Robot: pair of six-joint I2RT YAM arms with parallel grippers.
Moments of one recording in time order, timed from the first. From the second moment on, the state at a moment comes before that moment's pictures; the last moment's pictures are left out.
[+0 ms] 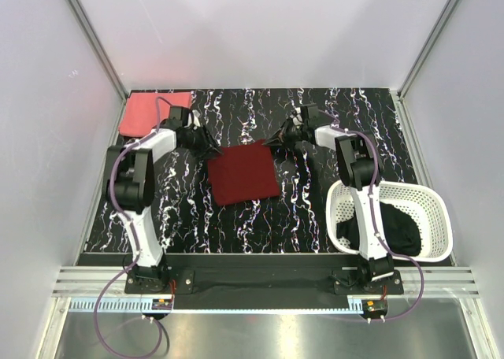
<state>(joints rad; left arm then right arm) -0.11 2.00 1.35 -0.36 0.51 -0.56 0.27 2.47 1.73 -0.01 -0.83 1.06</state>
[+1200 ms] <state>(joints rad) -0.17 1.05 0.80 -0.60 0.25 -0.65 0.42 1.96 1.47 -0.67 -0.37 0.46</state>
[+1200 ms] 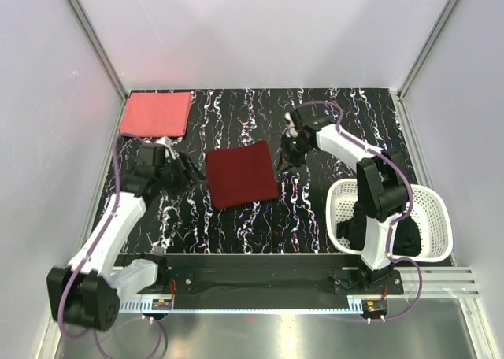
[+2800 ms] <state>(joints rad) -0.13 0.78 1.12 -1.35 -0.16 -1.10 1.25 1.86 1.05 0.08 0.27 -0.62</state>
